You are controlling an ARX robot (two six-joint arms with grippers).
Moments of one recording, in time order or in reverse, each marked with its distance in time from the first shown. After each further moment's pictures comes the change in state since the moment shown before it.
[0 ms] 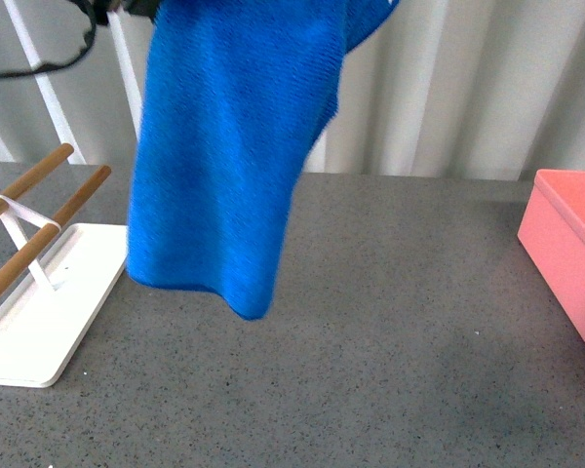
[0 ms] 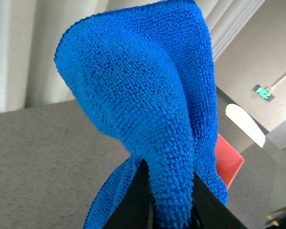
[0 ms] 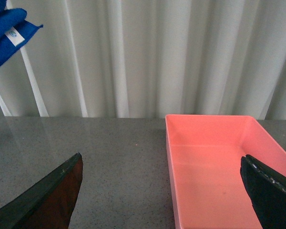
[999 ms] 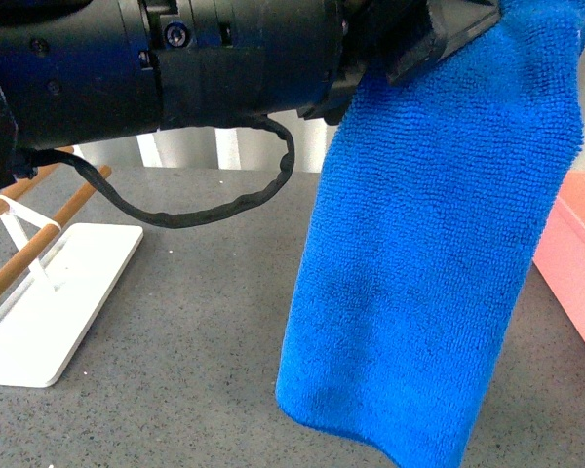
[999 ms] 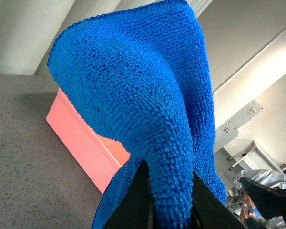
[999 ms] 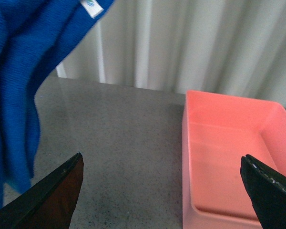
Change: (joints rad) left arm -0.241 0.119 -0.126 0.429 -0.085 -0.275; right arm -0.048 0.130 0.071 -0.068 -0.182 -0.101
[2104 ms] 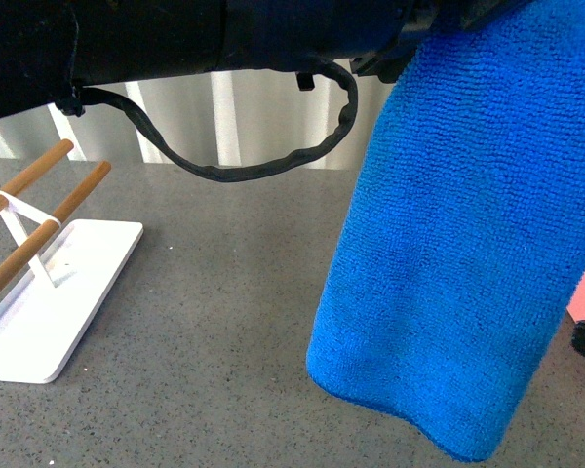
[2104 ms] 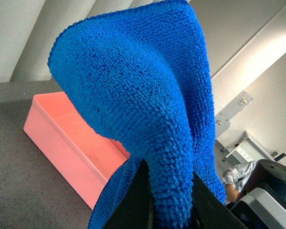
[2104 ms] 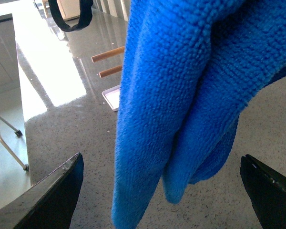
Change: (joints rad) left arm -0.047 -0.011 0.077 -0.077 0.002 0.020; right arm -0.003 1.213 0.219 0.739 -0.903 -0.138
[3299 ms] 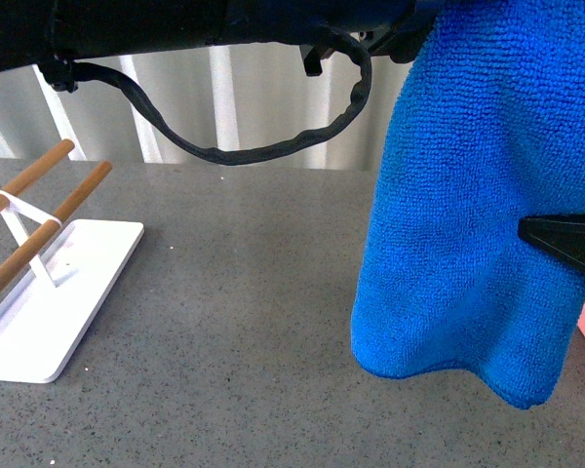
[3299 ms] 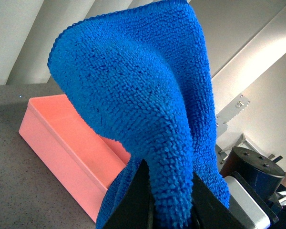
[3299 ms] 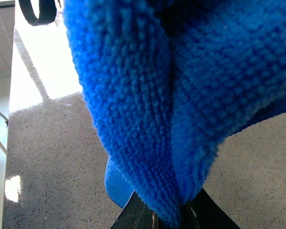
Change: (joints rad) left arm -0.011 -0.019 0.002 -0.008 -0.007 -0.016; right arm 0.031 0.133 0.116 0.038 0.003 -0.056
